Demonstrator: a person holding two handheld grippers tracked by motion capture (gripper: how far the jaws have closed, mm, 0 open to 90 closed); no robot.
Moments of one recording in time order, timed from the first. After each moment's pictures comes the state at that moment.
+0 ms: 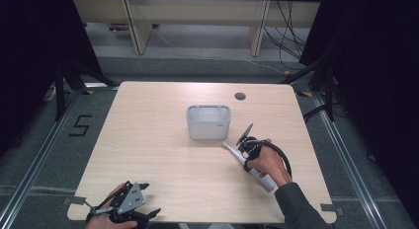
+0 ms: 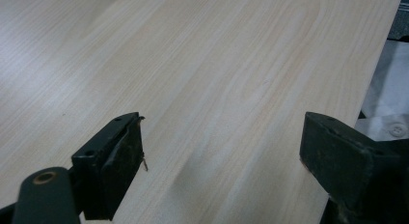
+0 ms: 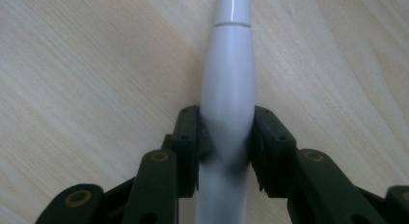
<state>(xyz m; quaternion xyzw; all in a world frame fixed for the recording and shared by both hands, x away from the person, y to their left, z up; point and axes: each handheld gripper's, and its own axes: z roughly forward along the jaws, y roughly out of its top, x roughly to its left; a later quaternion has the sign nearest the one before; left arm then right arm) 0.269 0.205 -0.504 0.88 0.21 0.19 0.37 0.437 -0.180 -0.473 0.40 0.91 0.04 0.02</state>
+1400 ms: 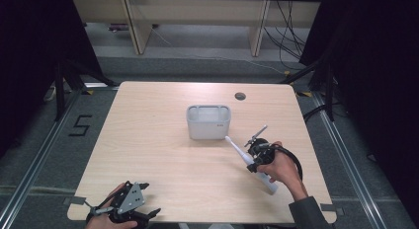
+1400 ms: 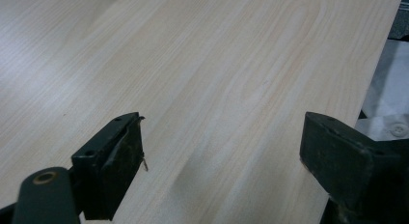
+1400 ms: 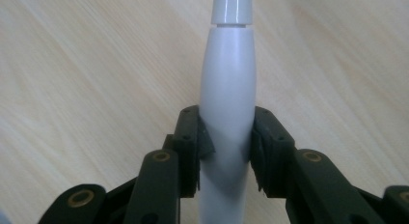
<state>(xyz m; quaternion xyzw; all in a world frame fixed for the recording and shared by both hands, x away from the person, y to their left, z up) 0.268 0.204 -0.503 0.89 0.21 0.19 0.36 0.405 -0.205 -0.443 0.37 0.92 0.14 0.05</state>
